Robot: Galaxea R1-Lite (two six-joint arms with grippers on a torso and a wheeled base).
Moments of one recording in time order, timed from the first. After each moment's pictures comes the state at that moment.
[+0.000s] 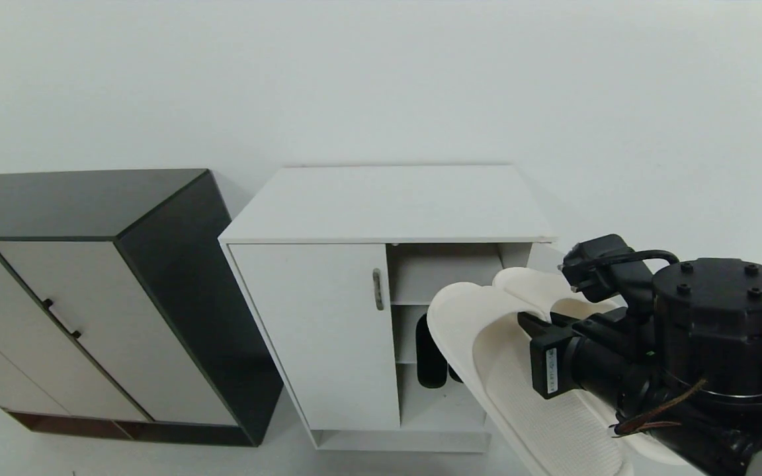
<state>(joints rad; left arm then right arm) 0.00 0.00 0.00 0.00 -0.02 0.01 0.89 1.54 -0.68 -0.56 -0.52 0.13</state>
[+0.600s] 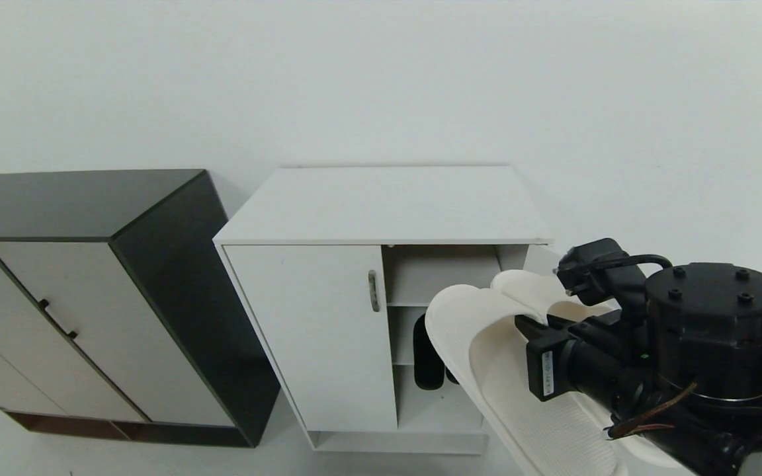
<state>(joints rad) 0.00 0.00 0.00 0.00 -0.02 0.01 0.89 1.55 -0.68 -0.58 -0.52 0.13</state>
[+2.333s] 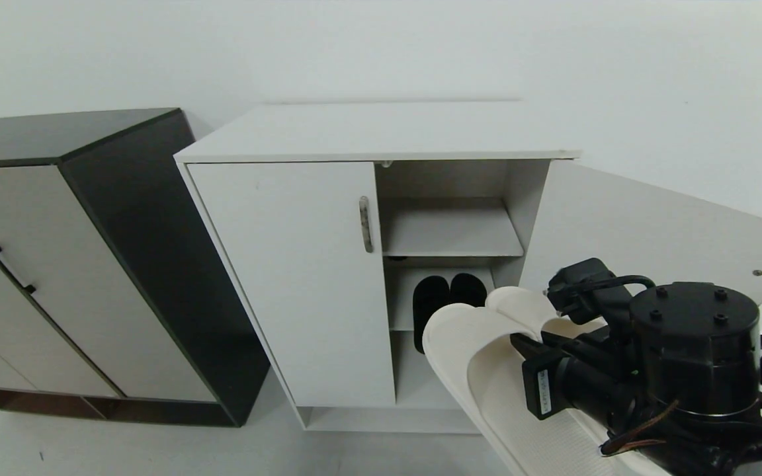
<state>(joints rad) 0.00 0.00 0.00 0.00 -0.02 0.01 0.89 1.58 -0.64 -0.60 -0.48 0.13</state>
